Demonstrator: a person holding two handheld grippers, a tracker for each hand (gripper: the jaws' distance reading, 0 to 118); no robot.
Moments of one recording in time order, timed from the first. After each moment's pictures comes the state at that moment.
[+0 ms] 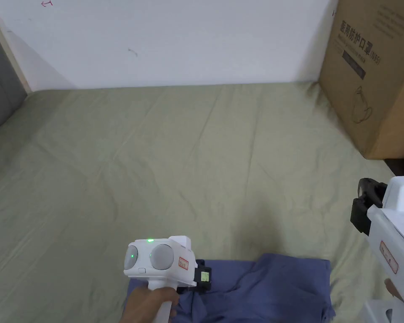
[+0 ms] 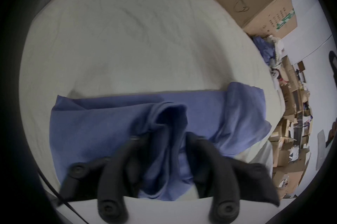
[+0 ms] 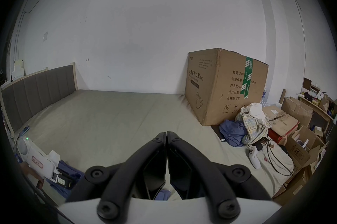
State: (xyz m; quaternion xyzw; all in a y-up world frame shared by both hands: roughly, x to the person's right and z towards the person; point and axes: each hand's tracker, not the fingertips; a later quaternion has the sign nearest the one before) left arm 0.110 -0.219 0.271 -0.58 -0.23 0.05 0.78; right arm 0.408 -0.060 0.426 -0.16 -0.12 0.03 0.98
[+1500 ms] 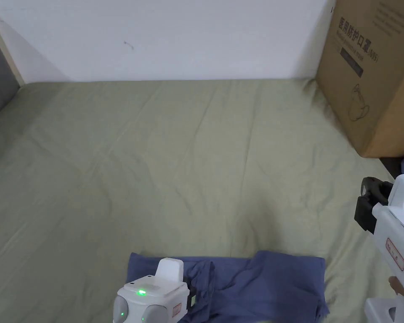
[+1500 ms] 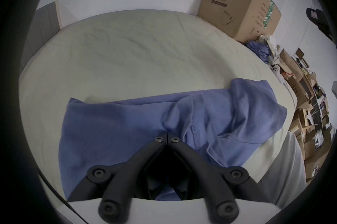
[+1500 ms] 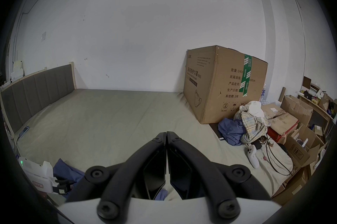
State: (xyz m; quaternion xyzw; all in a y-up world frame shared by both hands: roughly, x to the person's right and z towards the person) left arm 0.102 -0.257 0.337 -0.44 -0.22 -0.02 0.87; right arm 0.417 -0.058 0.423 -0.17 -0.12 0.02 0.98
